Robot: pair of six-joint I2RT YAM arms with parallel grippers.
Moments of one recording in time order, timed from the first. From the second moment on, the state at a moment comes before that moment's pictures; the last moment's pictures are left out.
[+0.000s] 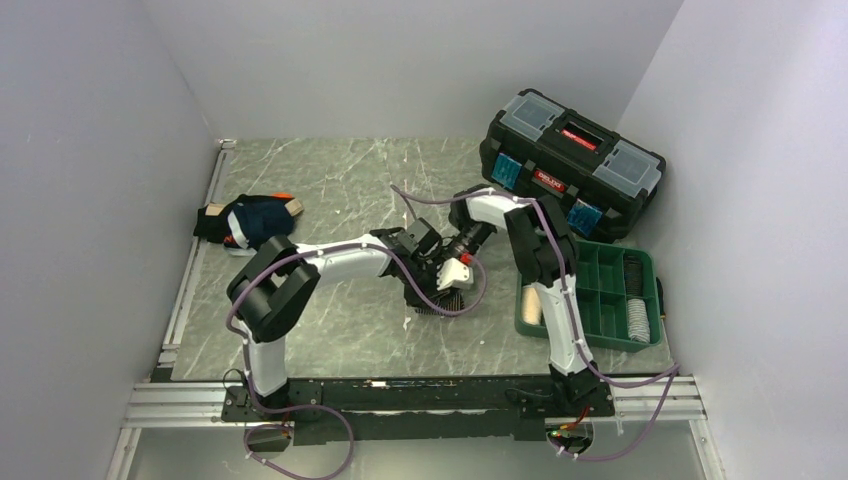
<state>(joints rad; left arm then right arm) -0.85 1.86 1.19 -0.49 0.49 0.61 0.47 2.34 1.63 -1.41 -1.00 -0.86</state>
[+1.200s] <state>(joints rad) -0.64 2.39 1.79 -1.10 1.03 0.60 0.20 1.21 0.99 -0.82 -0.61 -0.67</state>
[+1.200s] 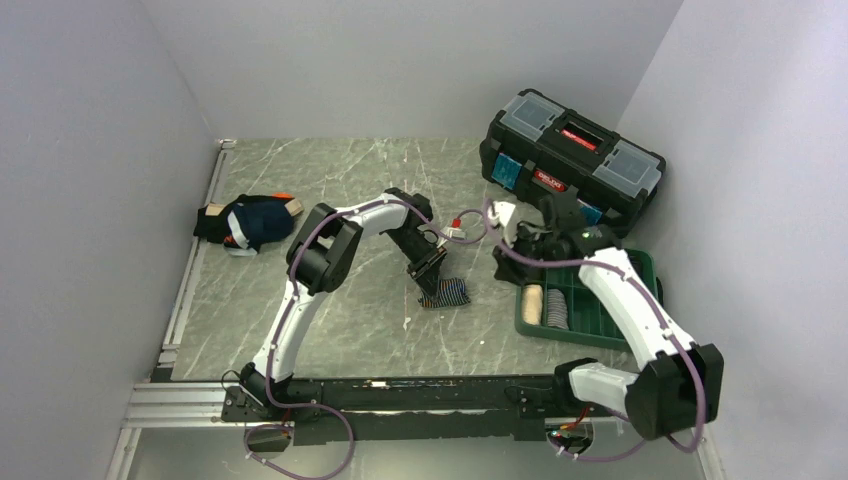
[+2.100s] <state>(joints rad) -0.63 2.58 1.95 -1.38 1.19 0.59 0.83 1.37 0.81 -0.47 -0.11 -0.75</state>
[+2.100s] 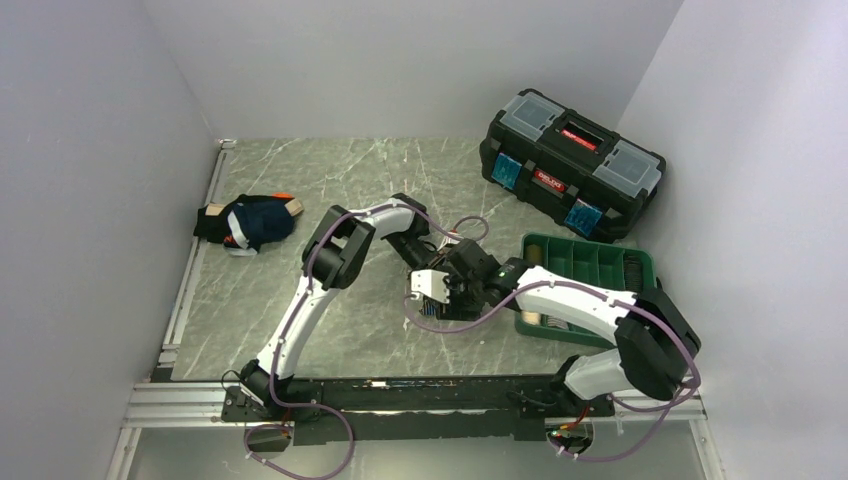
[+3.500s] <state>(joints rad) -0.63 2.65 2.03 -1.53 1.21 0.72 0.84 1.59 0.85 -0.38 -0.14 -0.82</state>
